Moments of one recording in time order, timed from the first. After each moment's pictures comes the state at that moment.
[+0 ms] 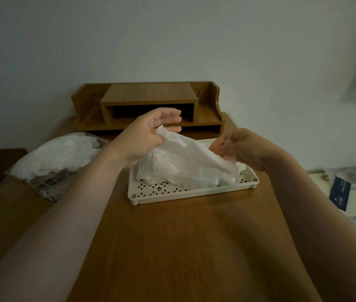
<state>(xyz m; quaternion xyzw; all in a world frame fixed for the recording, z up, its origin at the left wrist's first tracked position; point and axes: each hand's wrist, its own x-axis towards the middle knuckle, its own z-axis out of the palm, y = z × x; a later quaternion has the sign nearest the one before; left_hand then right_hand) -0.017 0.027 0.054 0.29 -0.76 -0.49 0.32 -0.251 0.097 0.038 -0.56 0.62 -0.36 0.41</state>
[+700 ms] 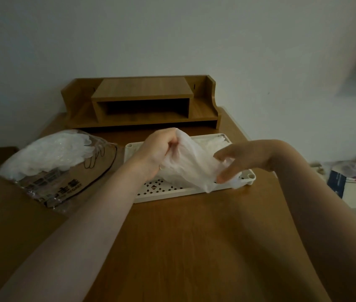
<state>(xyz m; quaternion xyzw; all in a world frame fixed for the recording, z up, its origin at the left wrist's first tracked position) -0.057 0.040 0.025 0.37 -0.64 -0.59 0.32 -0.250 0.110 0.048 -0.61 0.69 -0.02 0.38</state>
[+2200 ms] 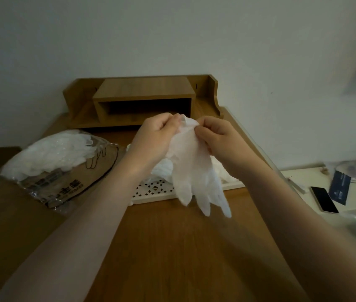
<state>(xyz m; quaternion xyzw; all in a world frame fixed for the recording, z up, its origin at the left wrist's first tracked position) -0.051 0.050 0.046 0.38 -0.74 -0.38 0.41 -0.194 0.097 0.037 -0.59 0.59 -0.48 0.27</state>
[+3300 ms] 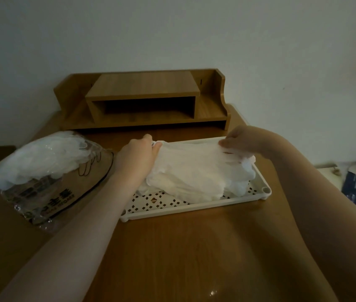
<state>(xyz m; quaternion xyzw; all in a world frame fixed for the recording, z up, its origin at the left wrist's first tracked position) -0.049 -0.032 -0.017 0.57 -0.81 0.00 0.16 -0.283 0.029 0.025 -0.57 0.78 -0.12 0.23</state>
